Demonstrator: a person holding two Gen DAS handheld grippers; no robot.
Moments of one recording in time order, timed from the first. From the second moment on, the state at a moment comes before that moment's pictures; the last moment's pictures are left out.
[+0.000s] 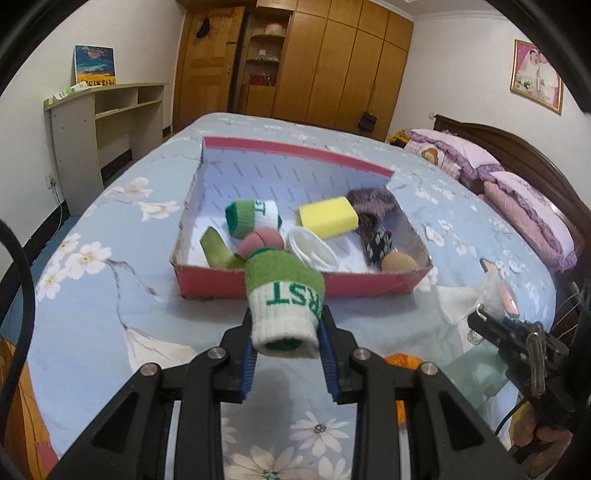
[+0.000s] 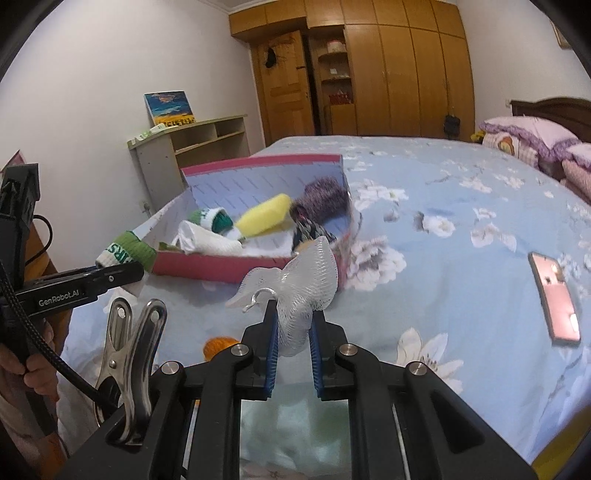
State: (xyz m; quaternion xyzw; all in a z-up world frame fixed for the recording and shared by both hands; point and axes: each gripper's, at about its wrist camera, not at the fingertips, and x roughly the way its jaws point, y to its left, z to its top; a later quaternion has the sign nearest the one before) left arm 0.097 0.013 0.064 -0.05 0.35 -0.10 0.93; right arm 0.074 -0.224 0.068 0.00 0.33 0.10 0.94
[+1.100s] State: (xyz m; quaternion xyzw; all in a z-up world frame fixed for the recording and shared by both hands) left arm 0.161 0.031 0.085 -0.03 0.32 -0.08 0.94; right arm 0.146 -0.171 0.086 -0.03 0.31 0.12 0.94
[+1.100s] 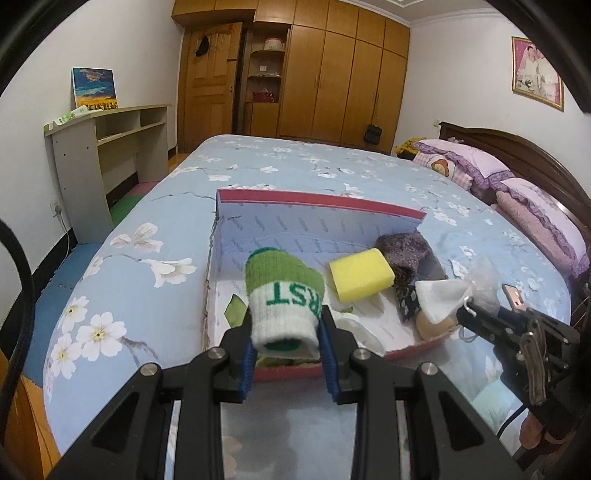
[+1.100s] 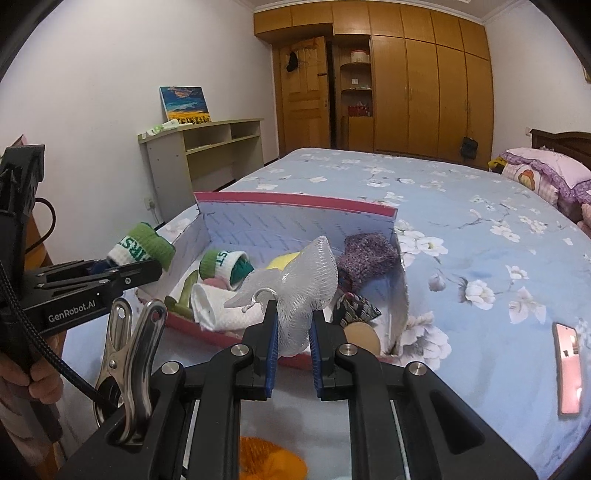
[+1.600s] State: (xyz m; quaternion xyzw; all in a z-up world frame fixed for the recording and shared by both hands) left arm 0.192 0.028 0.054 -0.03 0.35 -0.07 0.93; right arm 0.172 -0.167 0.061 -0.02 0.33 0.12 0.93
